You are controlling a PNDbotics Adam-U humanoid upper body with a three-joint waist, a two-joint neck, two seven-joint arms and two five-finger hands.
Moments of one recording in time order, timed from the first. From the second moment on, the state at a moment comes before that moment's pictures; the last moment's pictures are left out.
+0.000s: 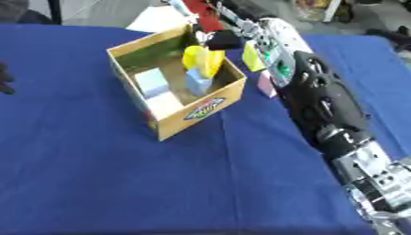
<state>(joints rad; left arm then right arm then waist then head) -0.29 0.44 -0.03 -1.81 -0.12 -0.06 -0.21 -0.98 -0.35 0.19 -1.02 0.83 -0.18 0.16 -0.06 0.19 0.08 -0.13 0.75</state>
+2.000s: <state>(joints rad) -0.26 0.42 -0.03 -1.78 -0.12 -0.05 -0.21 -0.88 -0.44 0.11 -0.84 0.98 -0.08 0.47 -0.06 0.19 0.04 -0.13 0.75</state>
